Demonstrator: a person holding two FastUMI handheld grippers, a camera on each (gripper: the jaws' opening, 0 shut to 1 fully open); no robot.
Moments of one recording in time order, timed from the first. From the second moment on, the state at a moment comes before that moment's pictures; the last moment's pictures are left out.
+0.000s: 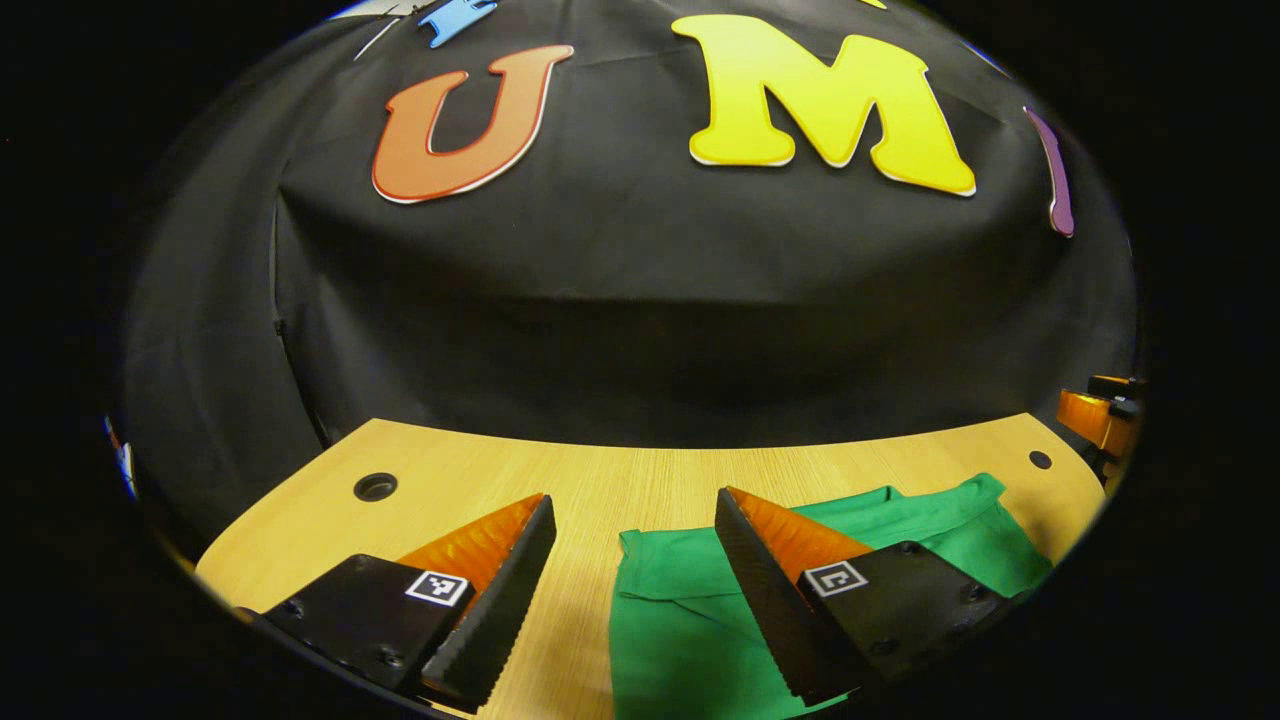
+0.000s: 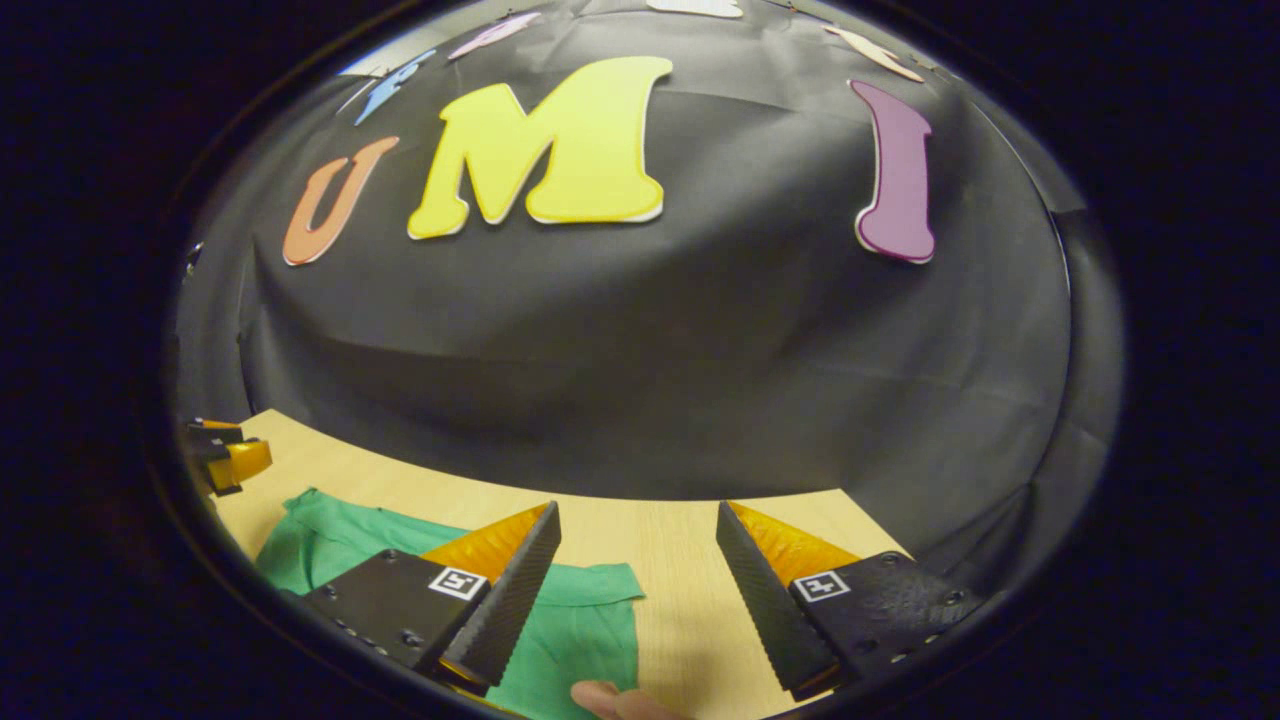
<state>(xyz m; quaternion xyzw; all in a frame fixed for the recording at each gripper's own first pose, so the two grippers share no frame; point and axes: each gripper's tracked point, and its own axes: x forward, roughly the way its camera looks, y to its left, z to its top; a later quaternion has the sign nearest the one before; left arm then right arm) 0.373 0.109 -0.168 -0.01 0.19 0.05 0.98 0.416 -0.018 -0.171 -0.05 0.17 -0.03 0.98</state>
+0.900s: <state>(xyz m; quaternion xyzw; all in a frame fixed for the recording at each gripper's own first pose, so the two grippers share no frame) 0.115 0.054 -0.051 -0.02 0.07 0.03 1.00 0.162 -0.014 -0.056 -0.03 0.06 0.02 1.00</state>
